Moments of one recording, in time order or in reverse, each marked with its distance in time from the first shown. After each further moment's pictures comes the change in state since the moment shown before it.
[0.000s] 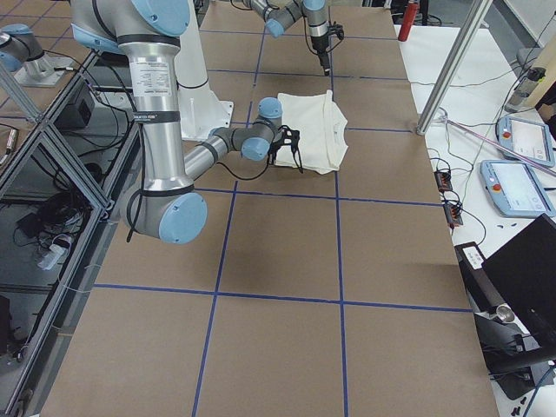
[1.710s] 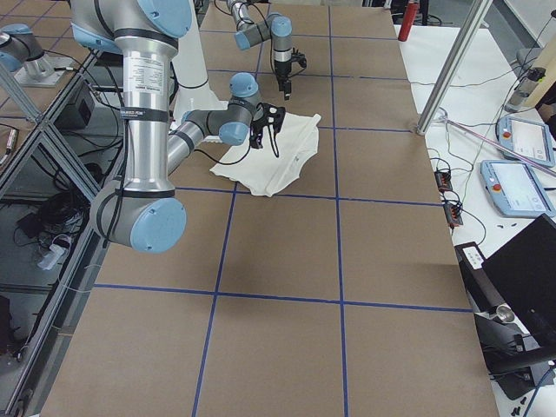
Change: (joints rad) left arm 0.315 0.042 -0.061 -0.002 0.002 -0.414; right arm -0.001 -0.099 0.260 0.050 -0.116 0.224
